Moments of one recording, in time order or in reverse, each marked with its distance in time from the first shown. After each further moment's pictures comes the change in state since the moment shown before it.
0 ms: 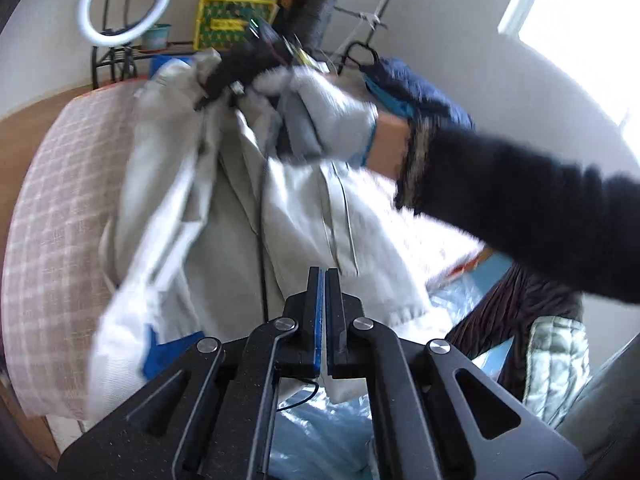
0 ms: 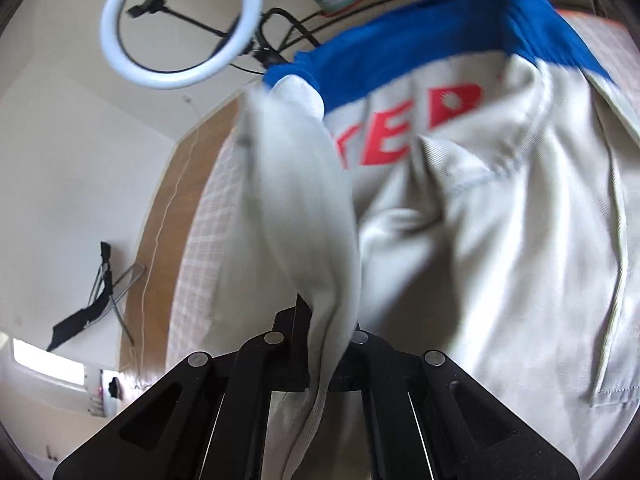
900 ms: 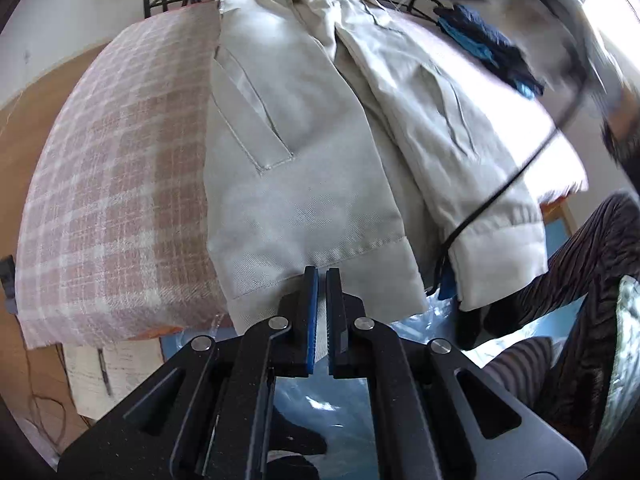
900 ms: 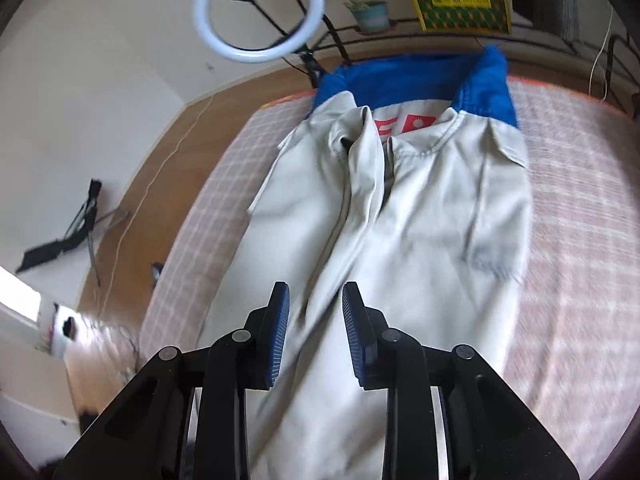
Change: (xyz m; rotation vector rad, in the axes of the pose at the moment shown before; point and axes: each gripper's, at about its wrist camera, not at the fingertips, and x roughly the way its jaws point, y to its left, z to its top) left arm 0.042 0.064 -0.071 -0.077 0.192 0.192; right arm -0.133 0.050 -0.085 -0.289 -0.008 -0.116
